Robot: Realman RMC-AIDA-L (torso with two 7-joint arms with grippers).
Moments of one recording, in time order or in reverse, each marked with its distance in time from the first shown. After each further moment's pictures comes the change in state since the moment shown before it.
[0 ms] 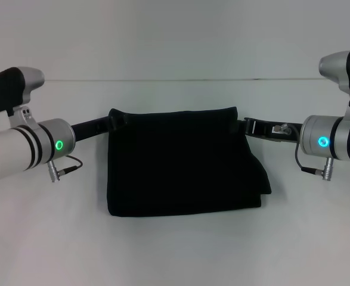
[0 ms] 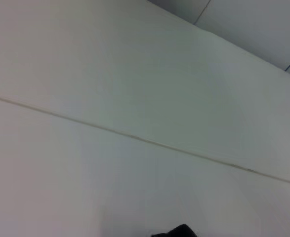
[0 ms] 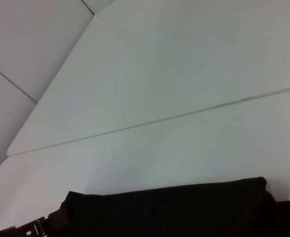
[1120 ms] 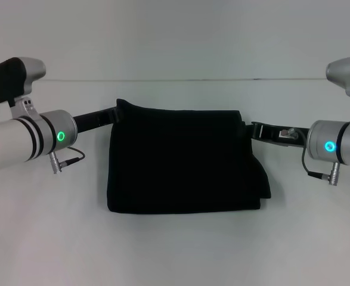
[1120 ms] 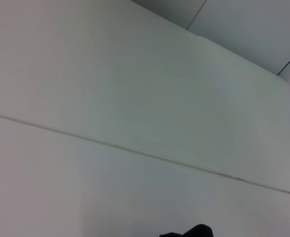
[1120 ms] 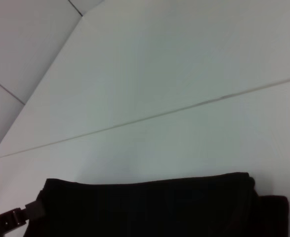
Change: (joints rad) left arm -0.025 0.014 0.003 -0.004 0.001 0.010 -0.021; right arm -0.022 -0.005 0.000 0.000 0.000 0.011 0.000
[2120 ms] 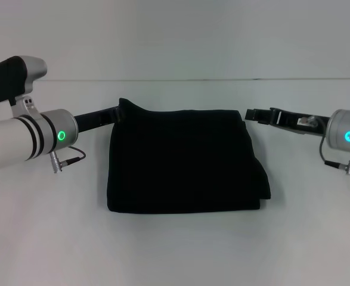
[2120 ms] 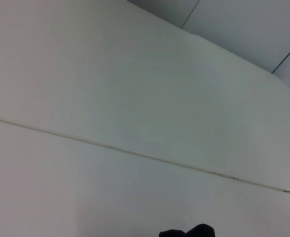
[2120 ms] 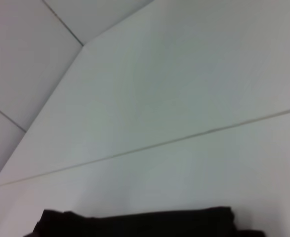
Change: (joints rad) left arm -0.004 0.003 0.000 -0.001 0.006 0.014 -0.002; right arm -0.043 -0.021 0.005 -0.065 0.049 -0.041 -0.005
